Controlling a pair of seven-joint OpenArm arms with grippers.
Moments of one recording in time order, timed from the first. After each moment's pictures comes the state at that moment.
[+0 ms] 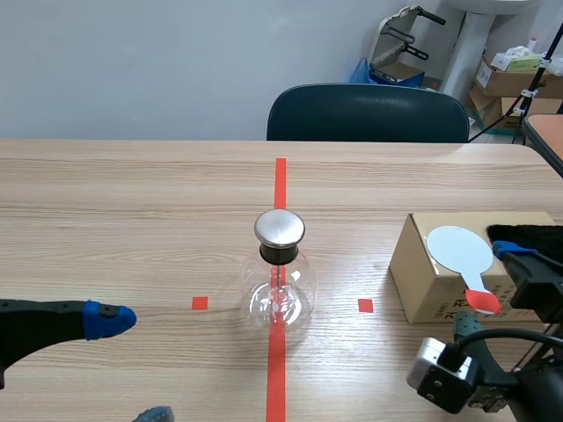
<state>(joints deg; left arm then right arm) 32.0 -73.3 44.3 117.2 -23.5 6.3 -37.6 -30.8 10.5 3.2 78.6 -76.6 -35.6 12.9</state>
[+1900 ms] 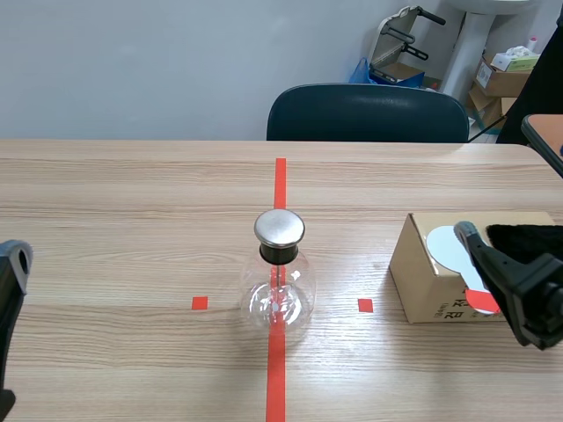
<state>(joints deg) 69.9 -25.6 -0.3 130.8 -11.2 16.5 -24.7 -49.2 28.7 19.4 123.6 2.2 20.1 8.6</state>
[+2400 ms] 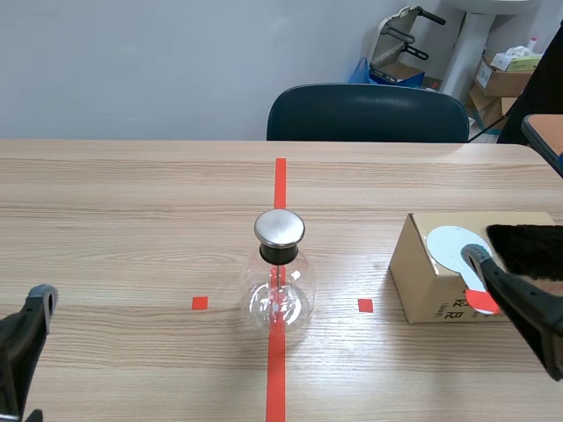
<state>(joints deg) 67.0 -25.7 -0.1 130.8 -9.2 16.0 -8.3 -50.6 27.3 24.0 123.6 1.8 30.3 12.4</state>
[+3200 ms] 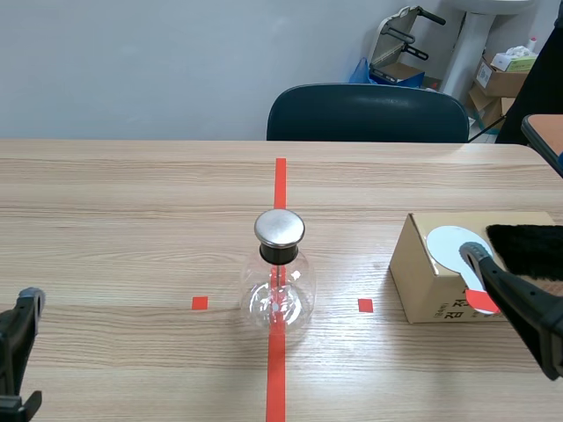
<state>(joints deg) 64.6 -25.7 0.0 131.0 -8.9 20.6 -2.5 -50.6 25.7 24.0 123.6 1.4 30.1 13.2</state>
